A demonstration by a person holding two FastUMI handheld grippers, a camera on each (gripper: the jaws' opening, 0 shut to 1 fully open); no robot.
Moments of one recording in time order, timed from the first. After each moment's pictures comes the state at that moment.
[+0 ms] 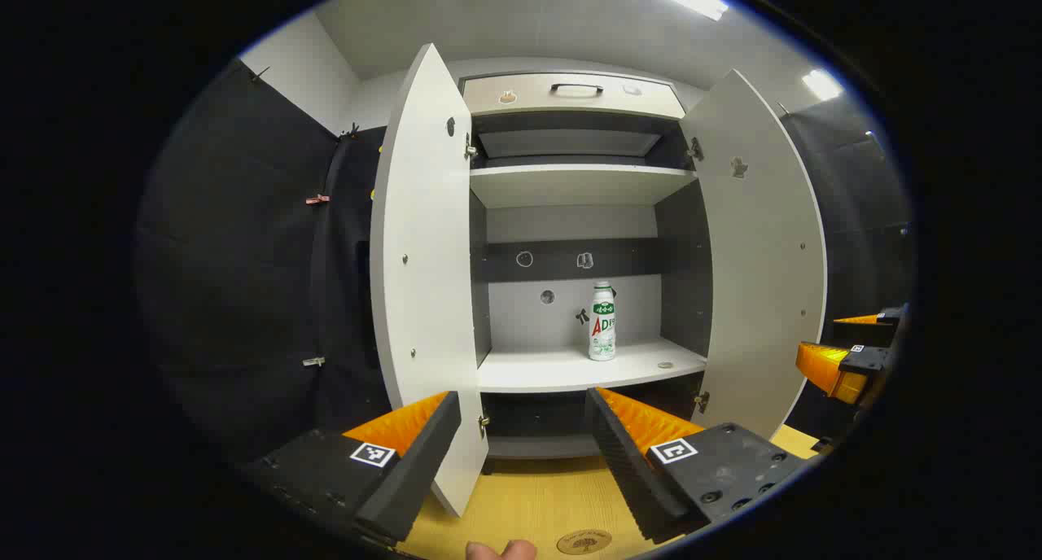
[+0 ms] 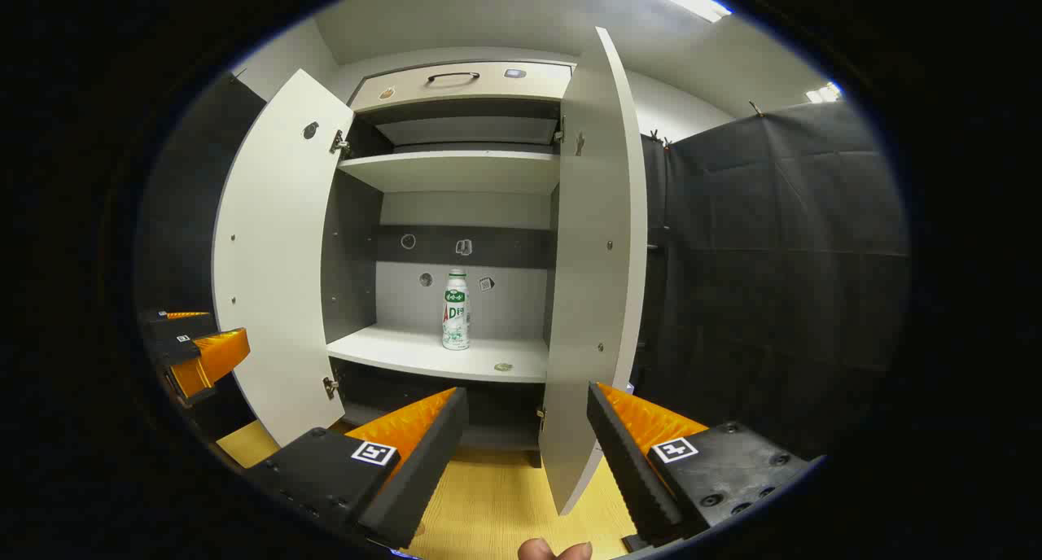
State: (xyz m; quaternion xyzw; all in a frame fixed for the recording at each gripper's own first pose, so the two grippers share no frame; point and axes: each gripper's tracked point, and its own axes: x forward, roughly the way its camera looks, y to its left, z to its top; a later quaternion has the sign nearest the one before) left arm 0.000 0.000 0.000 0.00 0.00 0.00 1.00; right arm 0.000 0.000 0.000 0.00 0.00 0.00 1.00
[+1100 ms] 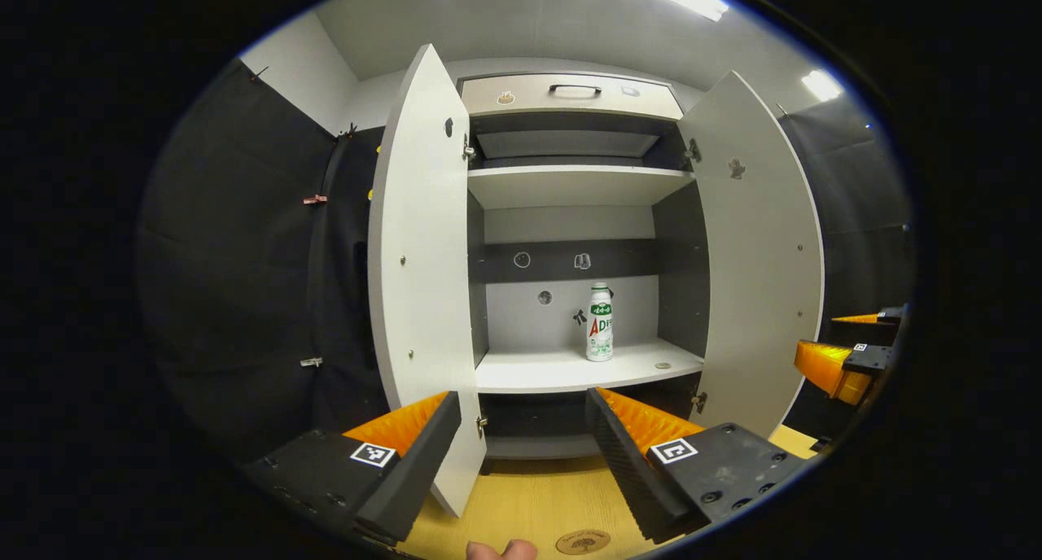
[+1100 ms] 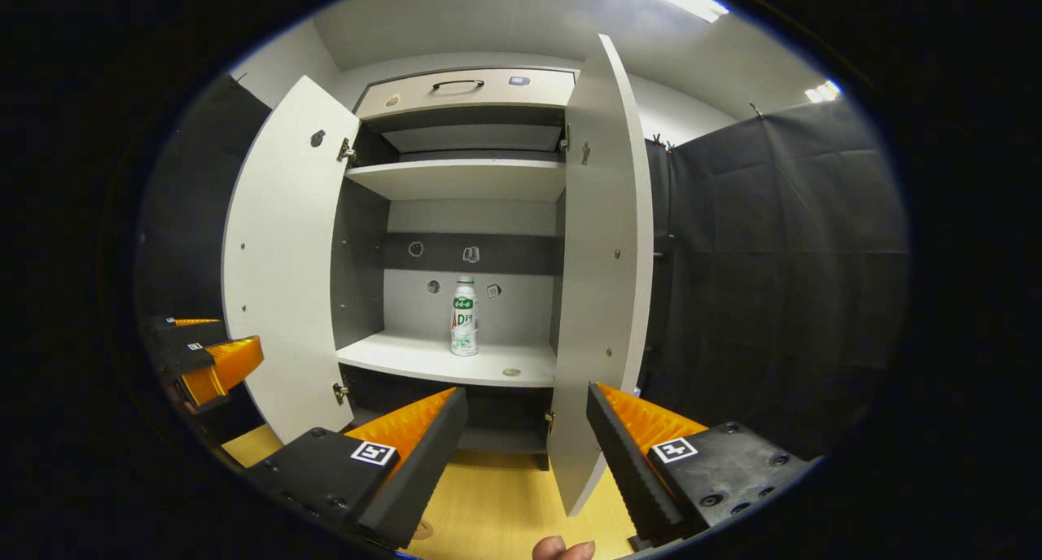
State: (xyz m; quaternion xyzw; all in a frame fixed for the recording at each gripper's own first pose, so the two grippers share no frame) left arm 0.001 -0.010 0.003 0.00 0.00 -0.01 1.00; right arm -0.008 0.009 0.007 0.02 -0.01 0.02 1.00
